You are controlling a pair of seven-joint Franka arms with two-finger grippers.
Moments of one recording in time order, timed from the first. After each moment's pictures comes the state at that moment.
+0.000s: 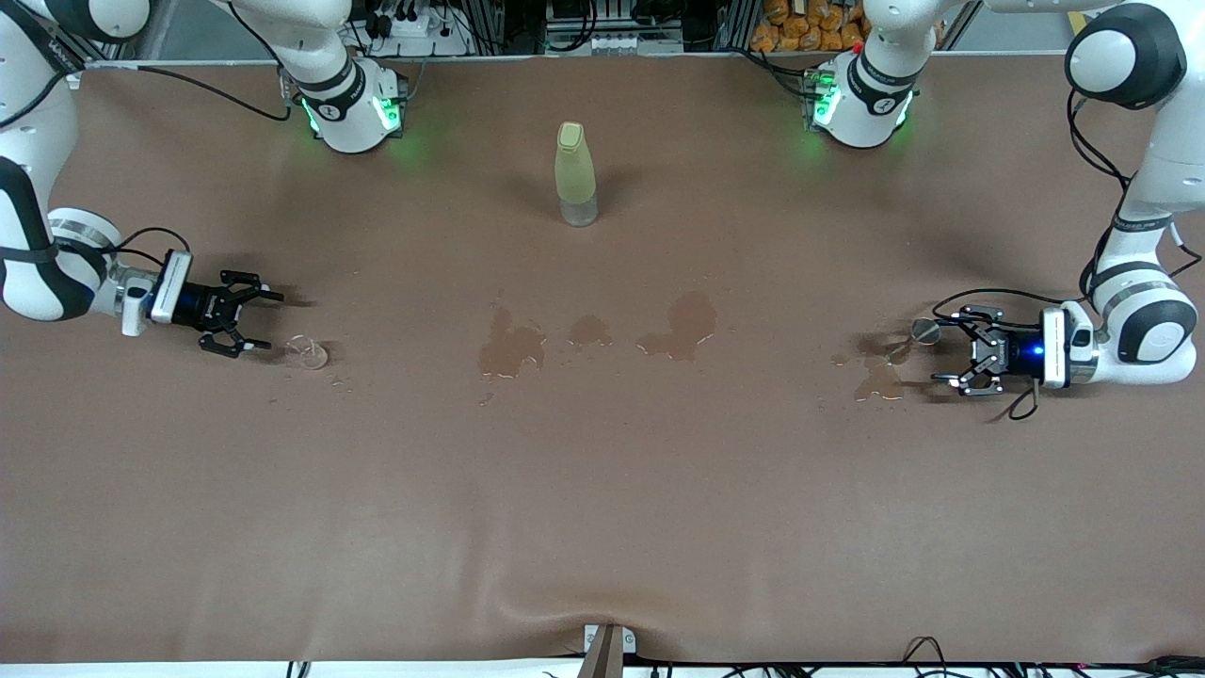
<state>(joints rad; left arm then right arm) 0.55 0.93 -0.08 -1.60 -0.91 1.42 2.39 -0.31 0.62 -0.28 -2.07 1.07 1.65 -2.80</state>
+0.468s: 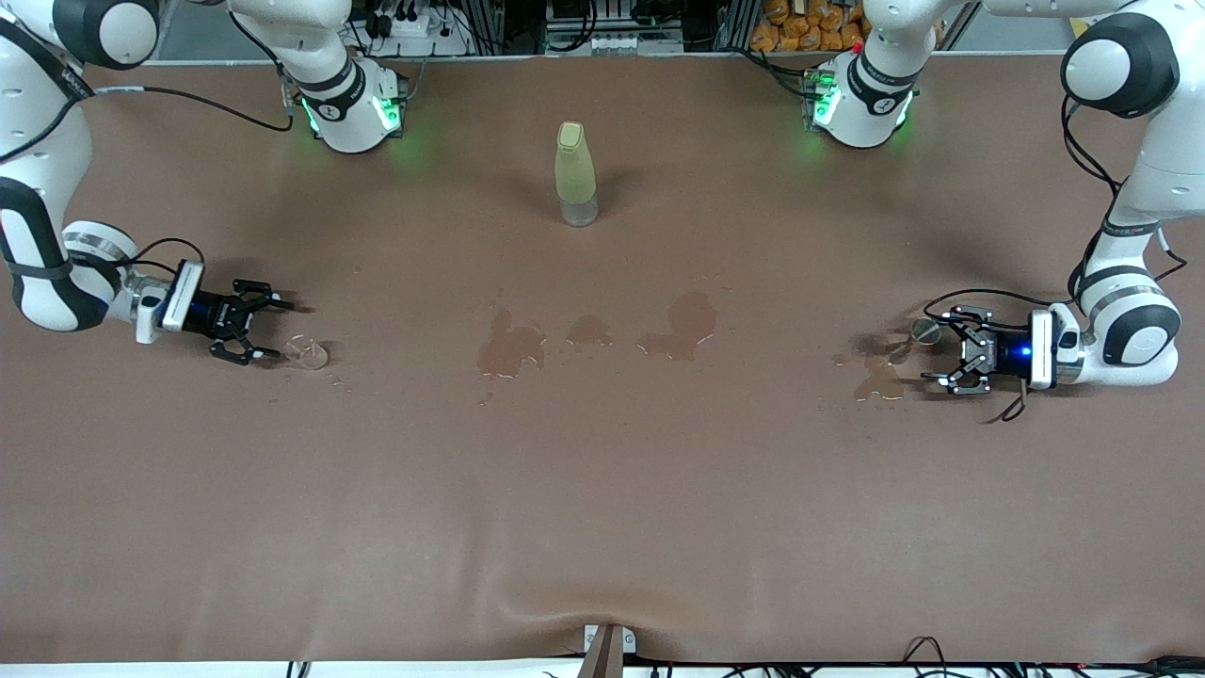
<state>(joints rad) 0.55 0.94 -0.09 -1.60 -0.91 1.42 2.39 -0.31 0.70 -0.28 -2.04 1.14 1.64 -2.83</state>
